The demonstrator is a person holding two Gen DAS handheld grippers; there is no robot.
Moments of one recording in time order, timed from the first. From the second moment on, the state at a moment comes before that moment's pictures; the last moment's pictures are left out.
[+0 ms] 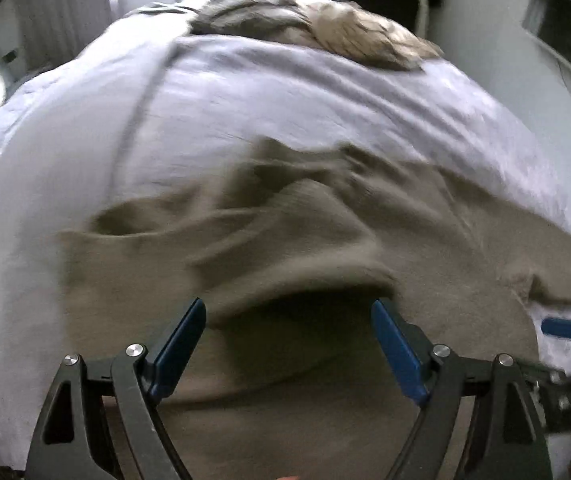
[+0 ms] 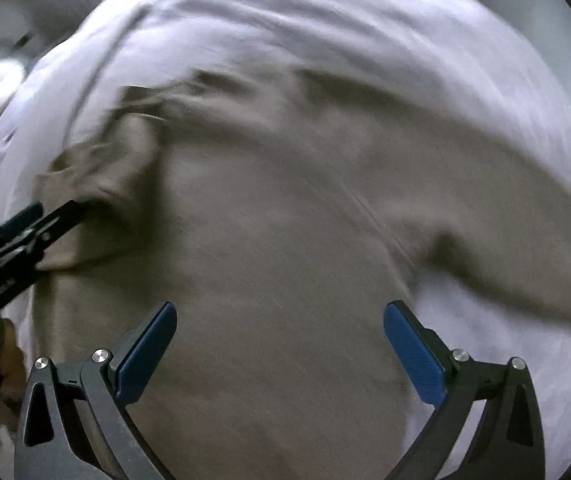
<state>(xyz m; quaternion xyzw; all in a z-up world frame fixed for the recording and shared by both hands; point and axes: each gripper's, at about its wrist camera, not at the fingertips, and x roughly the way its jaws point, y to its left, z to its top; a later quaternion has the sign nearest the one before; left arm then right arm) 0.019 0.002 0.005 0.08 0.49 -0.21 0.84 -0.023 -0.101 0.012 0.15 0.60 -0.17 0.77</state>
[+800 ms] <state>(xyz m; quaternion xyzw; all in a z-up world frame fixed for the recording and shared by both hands) 0.096 0.133 -0.054 0.00 0.58 -0.09 0.81 0.012 -0.169 -0.050 0.47 0.45 -0.18 0.74</state>
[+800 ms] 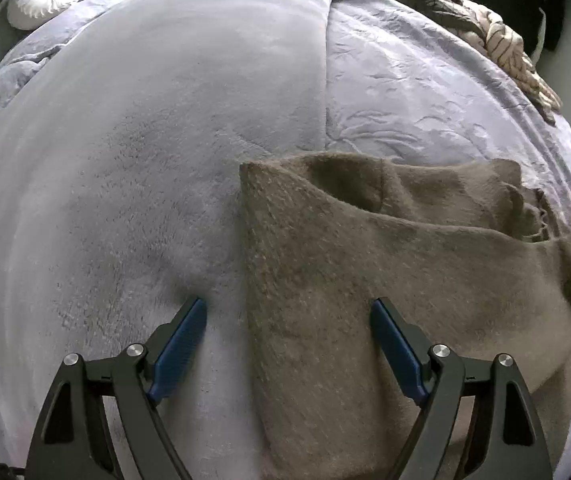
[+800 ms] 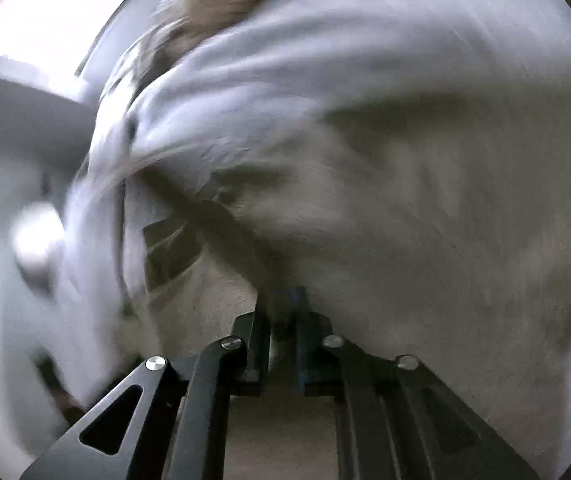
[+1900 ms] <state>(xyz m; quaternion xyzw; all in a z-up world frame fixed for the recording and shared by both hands) 0.083 0.154 -0.020 0.00 0.59 -0.21 0.78 -0.010 -0.181 -0.057 0.52 0.43 -0.18 0.71</state>
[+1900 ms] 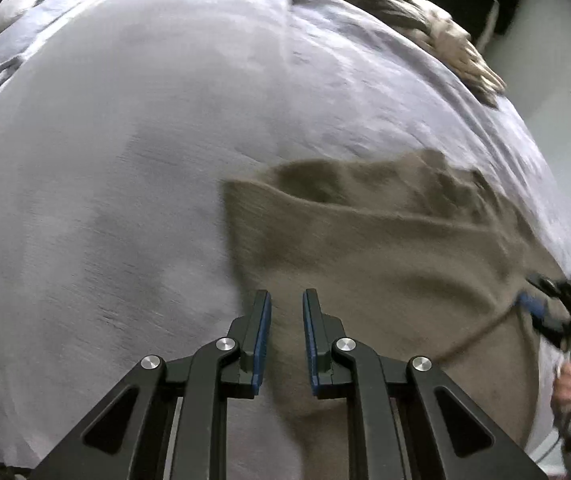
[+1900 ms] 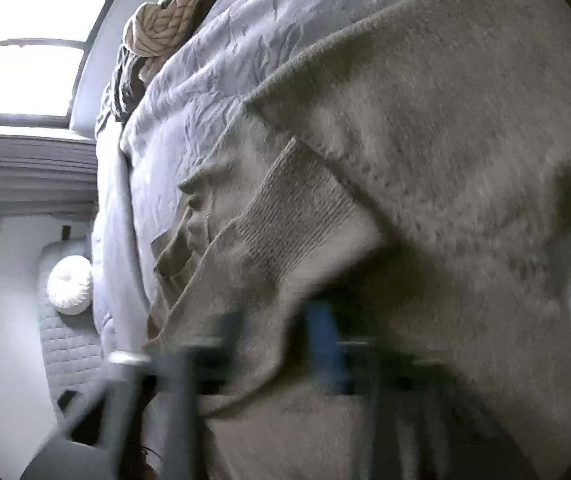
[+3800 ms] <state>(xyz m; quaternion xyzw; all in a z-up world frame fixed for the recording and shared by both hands) -0.025 -0.026 -0.026 0.13 0.60 -0.17 0.77 -0.105 -0.234 -0.031 0.54 0.42 -0.20 0.70</state>
